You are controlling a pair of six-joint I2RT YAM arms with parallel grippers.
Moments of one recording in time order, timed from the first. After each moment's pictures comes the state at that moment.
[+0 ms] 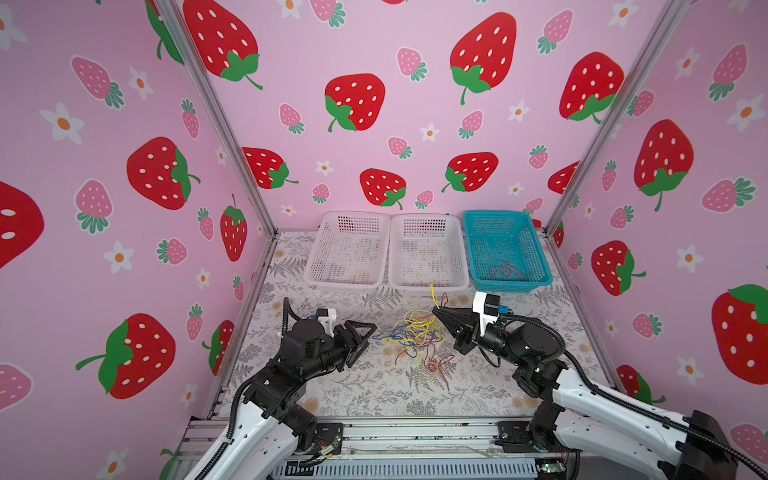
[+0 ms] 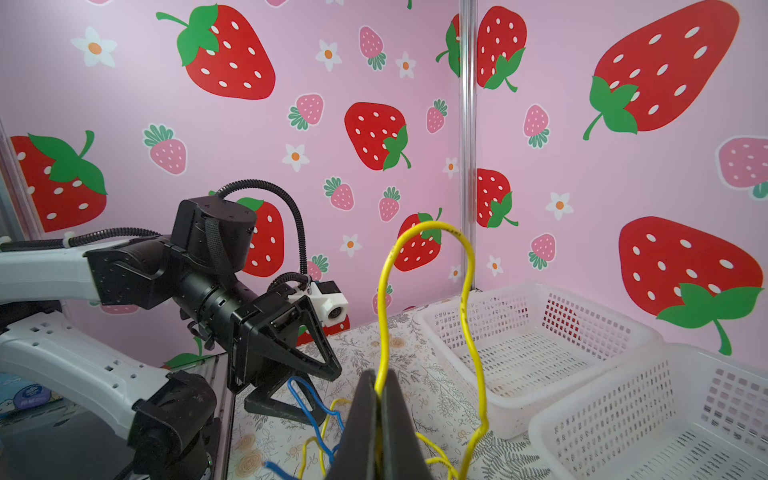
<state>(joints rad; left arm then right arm) -0.50 0.52 0.56 -0.45 0.34 -1.39 0.95 0.89 0.47 0.69 -0.30 0.15</state>
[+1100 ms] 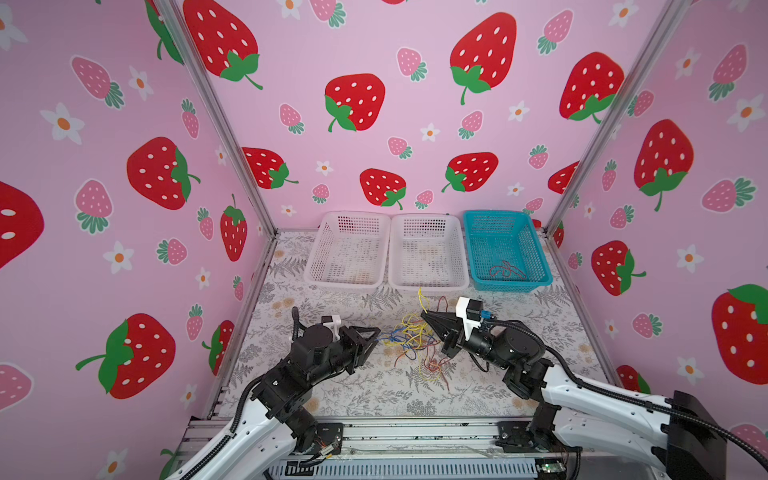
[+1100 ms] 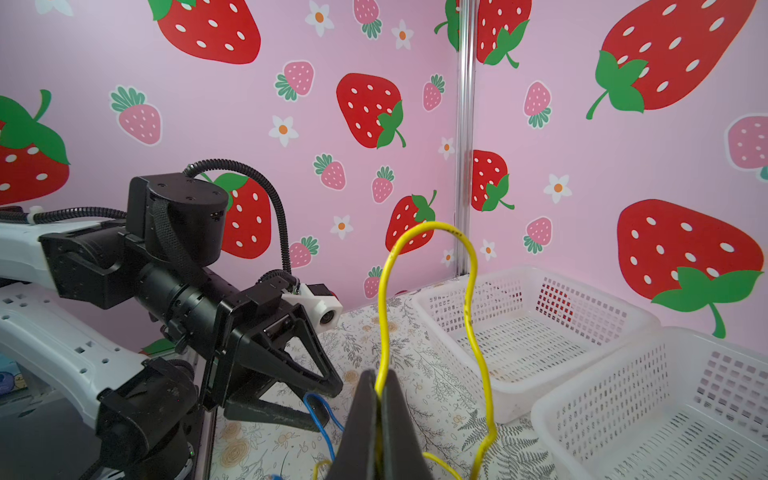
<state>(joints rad) -0.64 0.56 0.50 -0.32 0.20 -1.62 1.05 0.99 0.47 0.74 -0.18 0.08</state>
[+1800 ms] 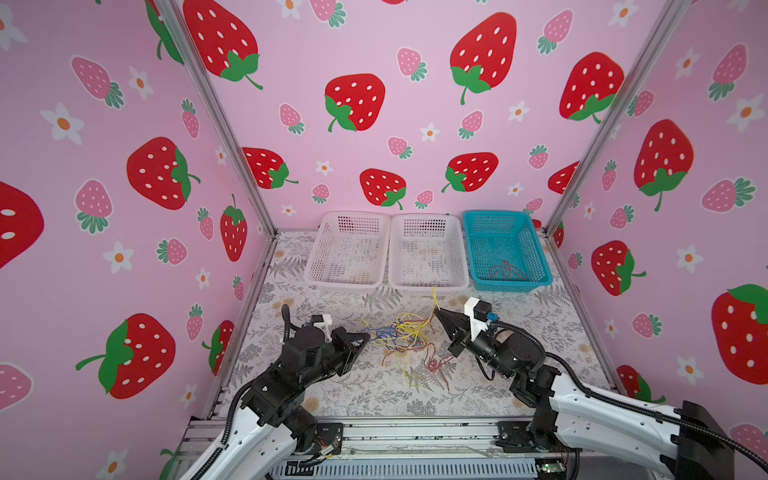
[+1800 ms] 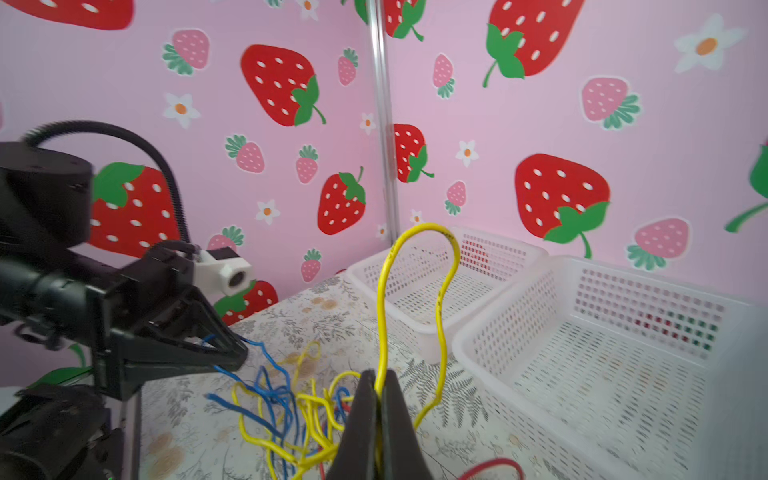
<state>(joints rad) -0.53 0.48 0.57 -0.51 0.21 -1.42 1.04 0.89 0.38 0.61 0.14 0.12</state>
